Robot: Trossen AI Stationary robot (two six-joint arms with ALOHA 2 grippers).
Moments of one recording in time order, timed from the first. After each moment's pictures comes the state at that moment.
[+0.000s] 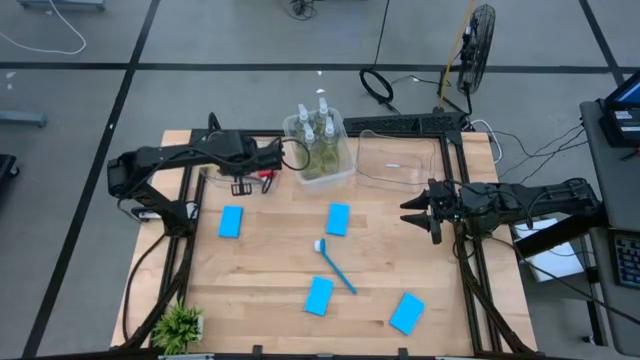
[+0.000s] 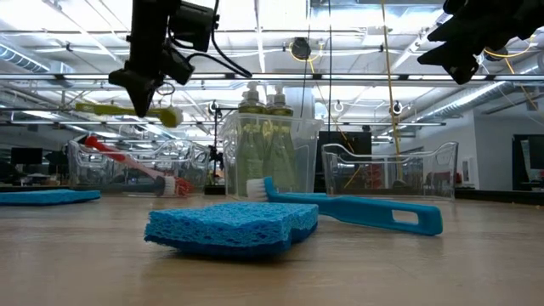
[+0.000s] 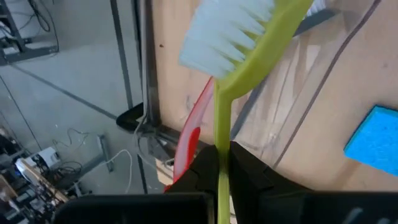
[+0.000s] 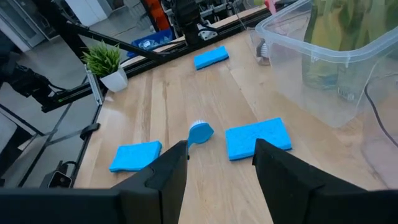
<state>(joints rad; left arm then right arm) 0.33 1.51 1.27 -1.41 -0.55 0.17 0.14 0.46 0.49 -0.37 0.13 0.44</state>
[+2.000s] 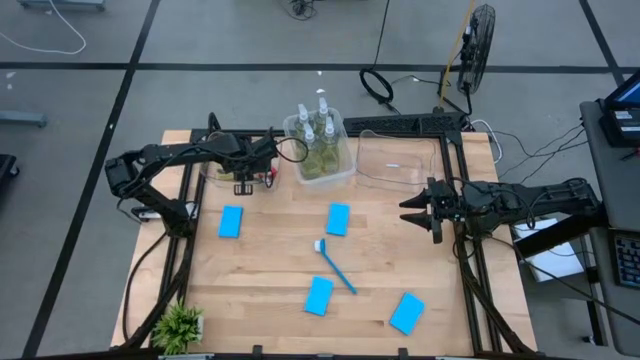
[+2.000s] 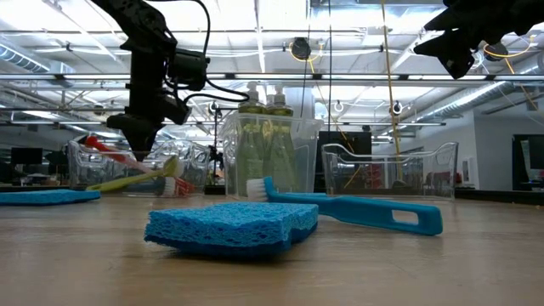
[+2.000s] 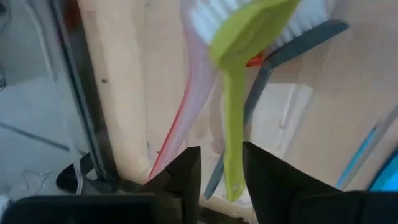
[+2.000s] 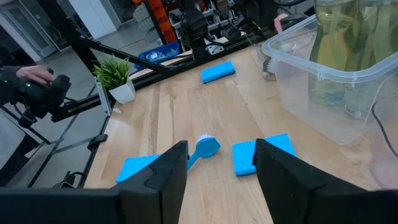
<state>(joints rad) 0.52 1.51 1.00 -0.99 -0.38 0.47 0.14 0.46 0.49 -0.31 0.13 0.43</state>
